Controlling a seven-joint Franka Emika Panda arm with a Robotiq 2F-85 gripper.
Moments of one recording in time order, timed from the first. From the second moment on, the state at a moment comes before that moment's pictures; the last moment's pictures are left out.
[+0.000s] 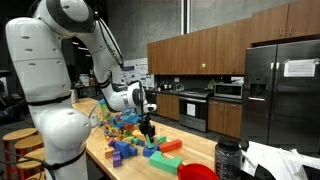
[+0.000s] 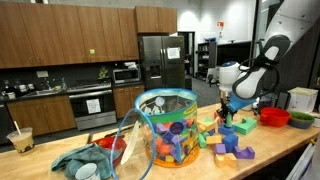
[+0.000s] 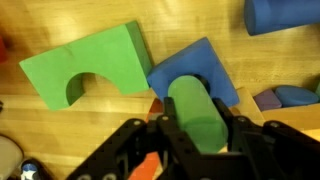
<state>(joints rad) -0.14 -0.14 0.03 -2.77 -0.49 2.70 0.63</state>
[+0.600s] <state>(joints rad) -0.14 -0.11 0.03 -2.77 -0.49 2.74 0.63</state>
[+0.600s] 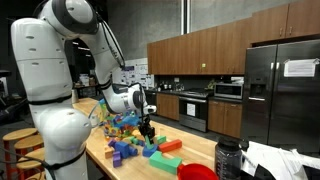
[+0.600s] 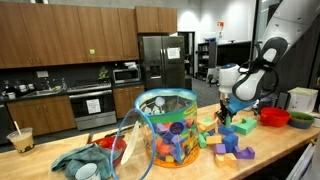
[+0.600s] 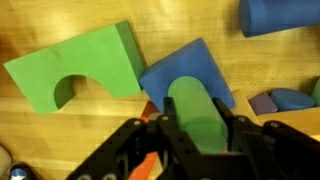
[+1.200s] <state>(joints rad) -0.14 -0.09 0.02 -2.77 -0.50 2.75 0.64</state>
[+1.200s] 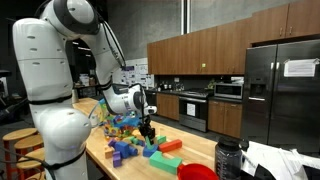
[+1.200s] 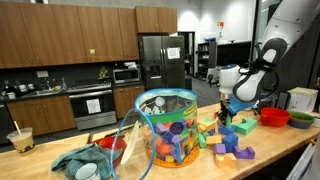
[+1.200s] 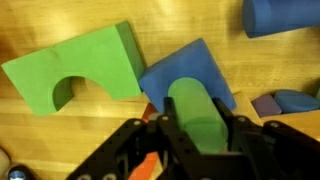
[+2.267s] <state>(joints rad) -0.14 -0.01 -0.02 -2.78 -0.50 2.93 0.72</state>
